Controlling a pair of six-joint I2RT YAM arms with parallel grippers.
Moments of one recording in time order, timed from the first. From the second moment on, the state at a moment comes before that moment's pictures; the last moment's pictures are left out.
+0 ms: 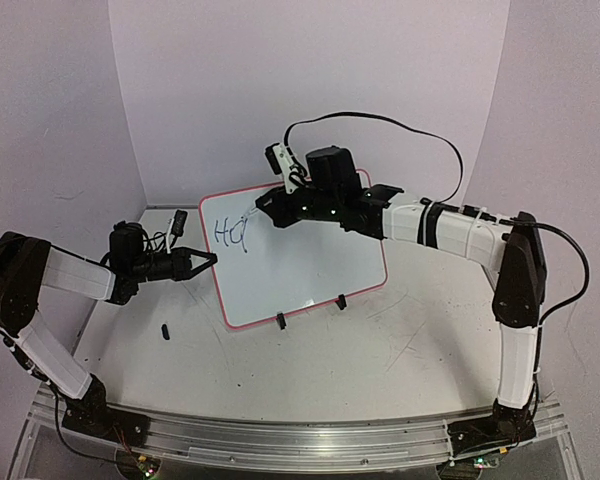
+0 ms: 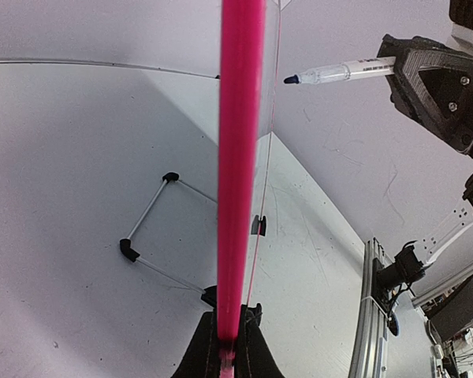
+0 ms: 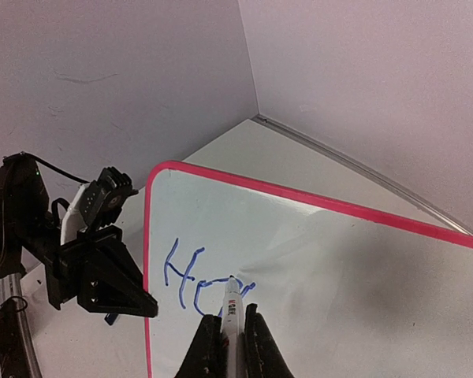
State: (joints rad) left arm -0.24 1.56 0.60 0.68 0.88 -0.44; right arm 0.86 2.03 1.83 -0.12 -0.11 0.16
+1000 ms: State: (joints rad) left arm -0.24 1.56 0.60 0.68 0.88 -0.44; right arm 0.85 2.03 1.83 -0.13 -0.05 0.16
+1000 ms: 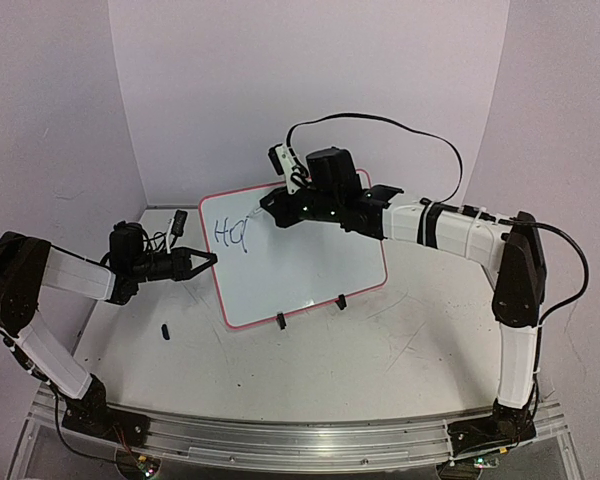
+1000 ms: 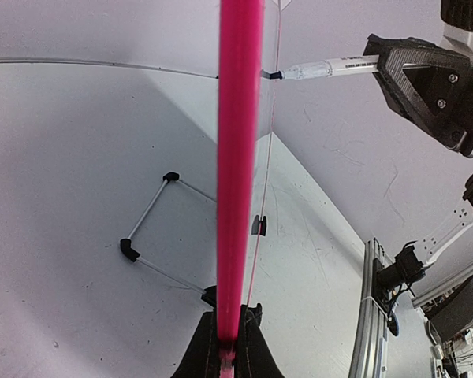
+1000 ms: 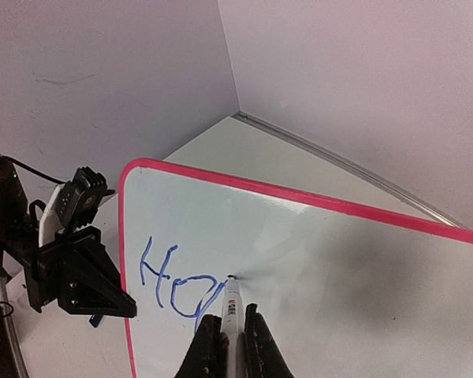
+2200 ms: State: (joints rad) left arm -0.24 1.56 0.60 0.68 0.88 -0.44; right arm 0.87 2.01 1.73 -0.11 -0.08 0.19
